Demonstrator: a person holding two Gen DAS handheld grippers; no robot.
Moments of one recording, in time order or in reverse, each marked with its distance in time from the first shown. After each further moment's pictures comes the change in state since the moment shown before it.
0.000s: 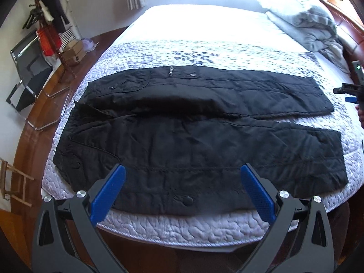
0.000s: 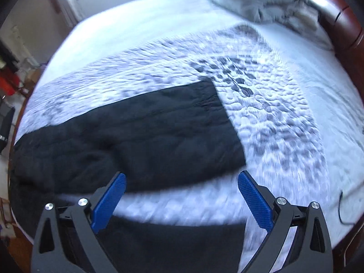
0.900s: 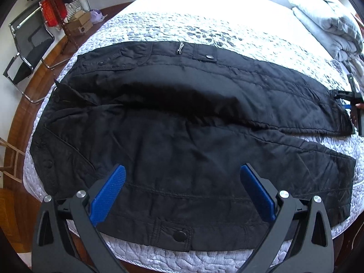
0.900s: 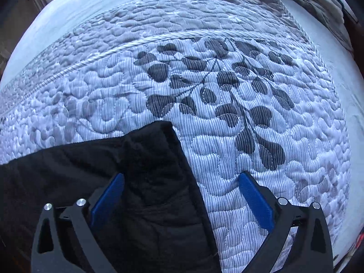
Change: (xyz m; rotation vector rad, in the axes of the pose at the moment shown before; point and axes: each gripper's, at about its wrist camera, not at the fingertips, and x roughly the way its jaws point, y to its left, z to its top) left arm 0.096 0.003 0.032 -0.124 0.130 -0.003; right arm 0.167 -0.036 0.108 -0.012 0.146 -0.105
